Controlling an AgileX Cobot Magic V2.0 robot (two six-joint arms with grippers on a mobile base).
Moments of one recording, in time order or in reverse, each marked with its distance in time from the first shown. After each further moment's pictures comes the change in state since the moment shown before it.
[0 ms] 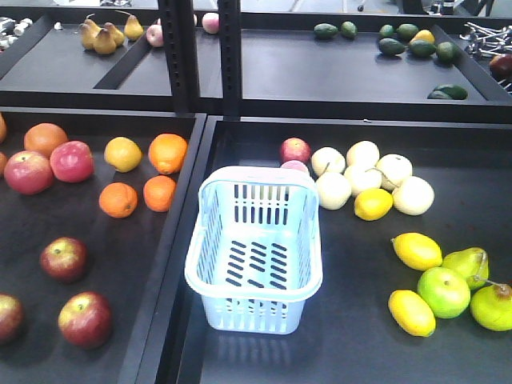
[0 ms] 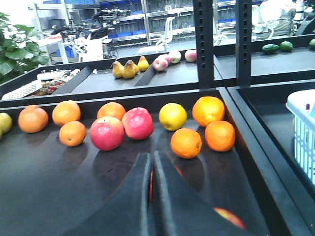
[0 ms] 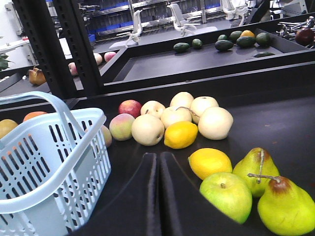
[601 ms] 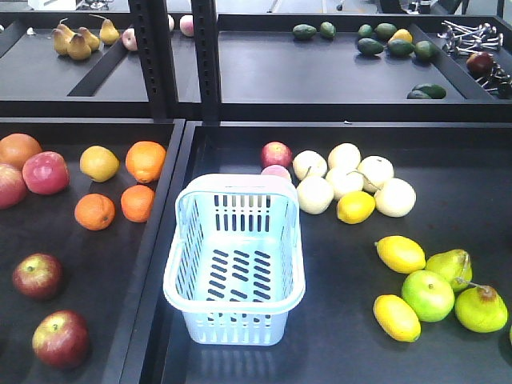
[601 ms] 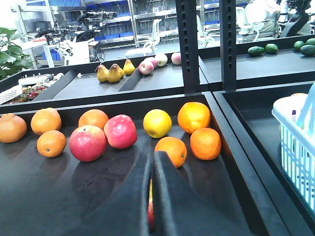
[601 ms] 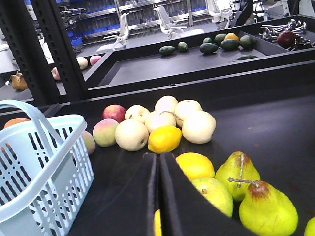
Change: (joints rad) left arm 0.000 0.000 0.000 0.000 0.000 0.000; right arm 0.000 0.000 0.000 0.000 0.000 0.000
